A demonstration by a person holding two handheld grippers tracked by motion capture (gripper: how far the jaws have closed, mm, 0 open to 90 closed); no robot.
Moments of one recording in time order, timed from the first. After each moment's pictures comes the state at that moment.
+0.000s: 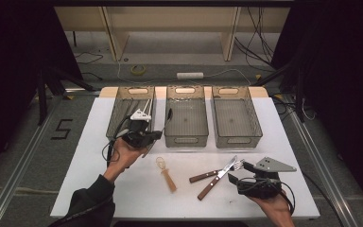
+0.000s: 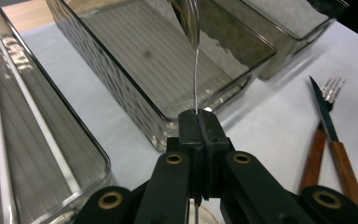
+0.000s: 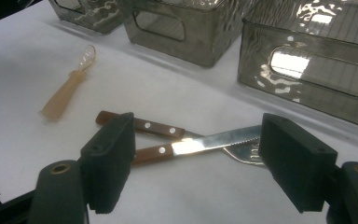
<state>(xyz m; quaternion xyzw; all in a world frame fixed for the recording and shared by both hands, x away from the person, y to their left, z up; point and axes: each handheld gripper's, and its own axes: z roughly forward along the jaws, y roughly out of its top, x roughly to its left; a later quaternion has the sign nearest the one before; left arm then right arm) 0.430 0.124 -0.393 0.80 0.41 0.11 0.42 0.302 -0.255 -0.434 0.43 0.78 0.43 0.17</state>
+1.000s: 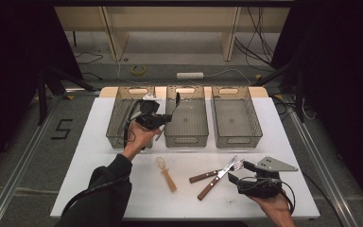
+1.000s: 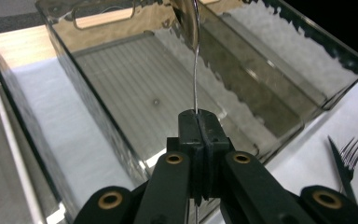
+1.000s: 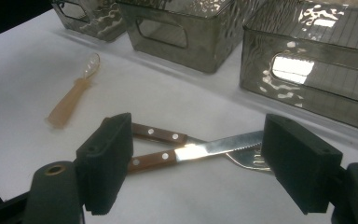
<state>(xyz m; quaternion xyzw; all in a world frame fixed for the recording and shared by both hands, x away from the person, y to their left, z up) 0.486 0.096 -0.389 0.77 0.45 0.10 0.45 0.302 -0.257 -0.433 0.43 0.77 0.44 0.17</state>
